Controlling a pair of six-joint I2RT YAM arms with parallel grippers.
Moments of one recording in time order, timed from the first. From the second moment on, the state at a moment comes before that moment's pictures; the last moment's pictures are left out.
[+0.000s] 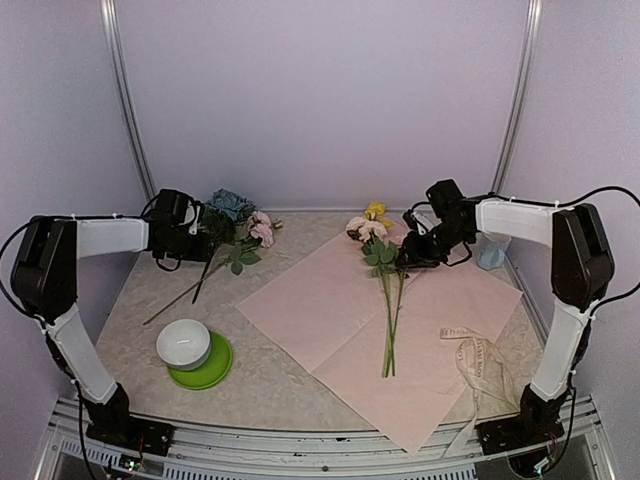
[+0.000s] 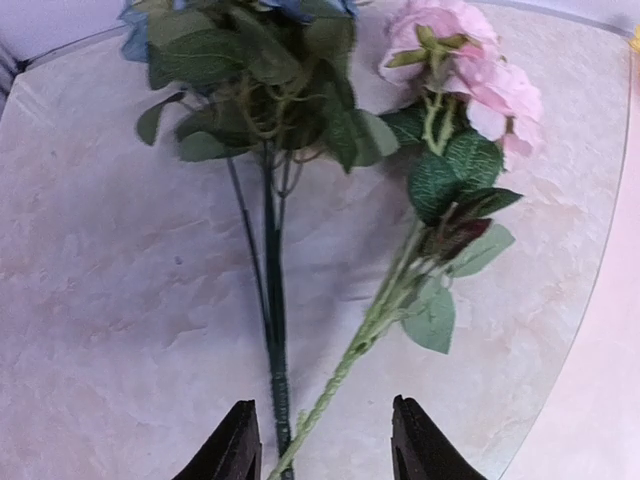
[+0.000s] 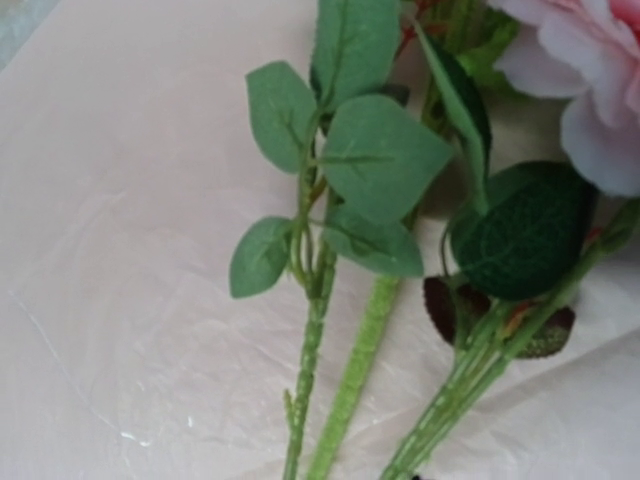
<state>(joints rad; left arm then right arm) -0.19 1.74 1.13 -0.22 -0.03 -0.09 0.35 1.88 1.42 -0.58 -0.36 0.22</state>
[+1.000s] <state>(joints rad) -0.28 2.00 1.26 -0.21 -0.06 0.08 0.35 1.87 1.40 -0.59 -0.37 0.21</state>
